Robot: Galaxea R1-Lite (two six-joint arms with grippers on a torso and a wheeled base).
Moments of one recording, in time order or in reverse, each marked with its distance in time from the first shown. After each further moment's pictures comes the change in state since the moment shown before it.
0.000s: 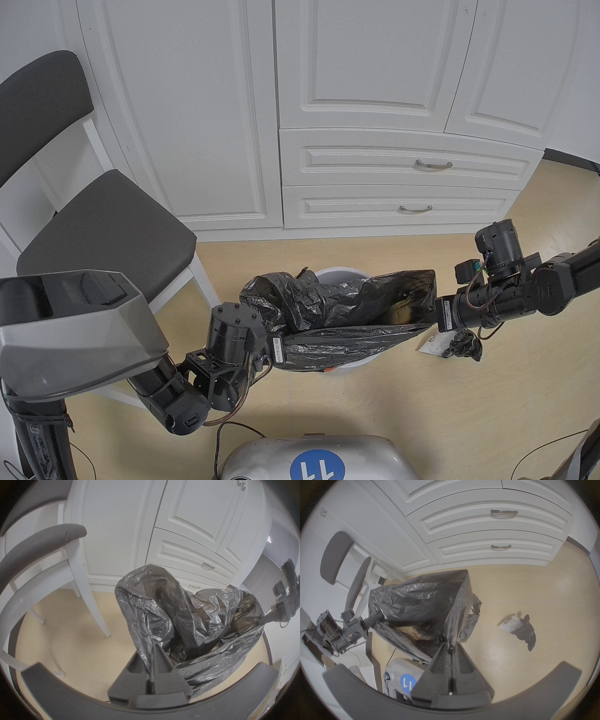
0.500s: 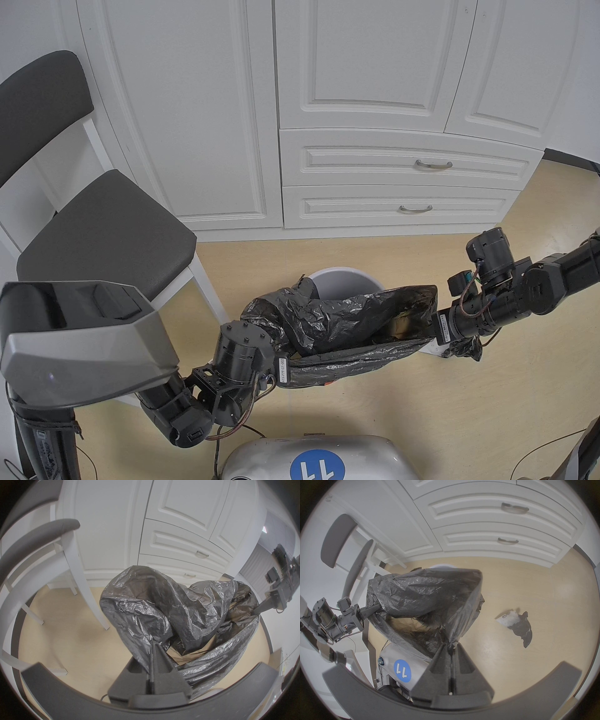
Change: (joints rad) left arm -0.038 0.018 0.053 -0.005 -0.013 0.028; right arm 0.001 0.044 -0.026 0.090 -0.001 -0.093
